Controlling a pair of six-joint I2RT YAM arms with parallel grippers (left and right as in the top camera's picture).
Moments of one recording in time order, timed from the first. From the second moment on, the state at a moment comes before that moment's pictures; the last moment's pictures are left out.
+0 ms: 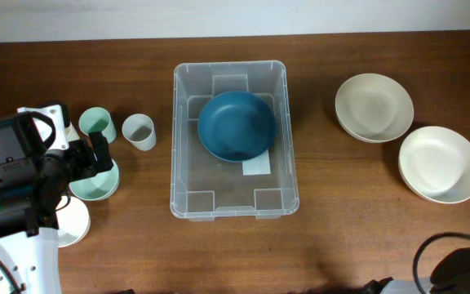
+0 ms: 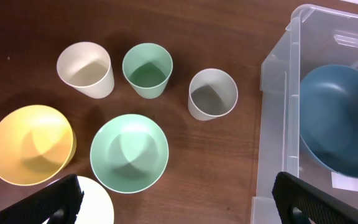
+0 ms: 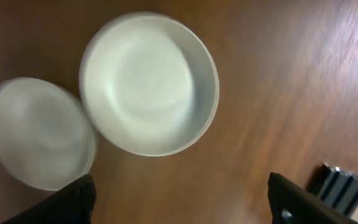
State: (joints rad) left arm 0.27 1.14 1.28 -1.00 0.12 0.00; right arm -0.82 1.64 1.74 -1.42 -0.08 0.50
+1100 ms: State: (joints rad) left arm 0.27 1.14 1.28 -0.99 0.12 0.00; right arm -0.86 1.72 1.03 -0.67 -0.21 0.45
